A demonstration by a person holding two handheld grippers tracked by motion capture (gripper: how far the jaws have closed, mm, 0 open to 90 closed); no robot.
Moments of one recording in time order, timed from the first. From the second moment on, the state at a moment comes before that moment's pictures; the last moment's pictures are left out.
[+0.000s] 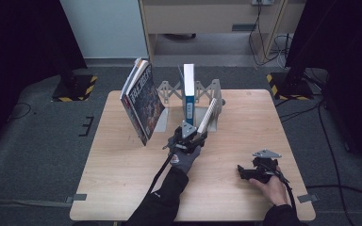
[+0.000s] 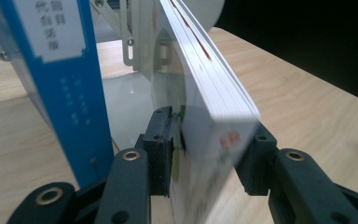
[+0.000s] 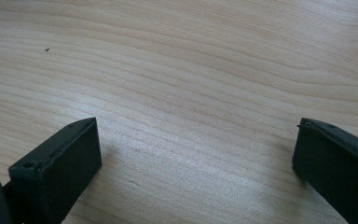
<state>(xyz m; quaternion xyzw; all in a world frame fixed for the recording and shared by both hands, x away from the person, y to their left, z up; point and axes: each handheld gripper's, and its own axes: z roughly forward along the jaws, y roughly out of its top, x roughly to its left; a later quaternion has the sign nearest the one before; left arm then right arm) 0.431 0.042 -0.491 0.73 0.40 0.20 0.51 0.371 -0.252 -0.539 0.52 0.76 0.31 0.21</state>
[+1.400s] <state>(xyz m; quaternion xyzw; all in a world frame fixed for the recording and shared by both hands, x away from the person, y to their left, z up) 0.453 0.022 -0.487 0.72 0.43 0.19 0.51 0.371 -0.252 -0.539 0.52 0.76 0.31 0.21</state>
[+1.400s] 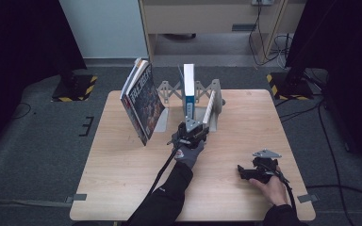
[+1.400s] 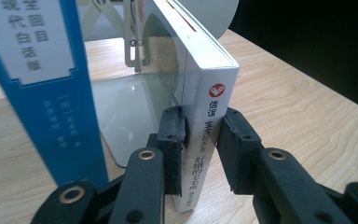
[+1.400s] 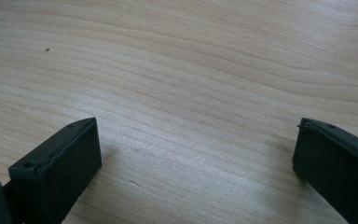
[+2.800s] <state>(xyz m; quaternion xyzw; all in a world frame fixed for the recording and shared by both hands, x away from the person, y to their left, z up) 0.466 0.003 -0.484 0.75 0.38 0.17 0.51 0.371 -0.251 -0.539 0.52 0.76 0.32 0.21</state>
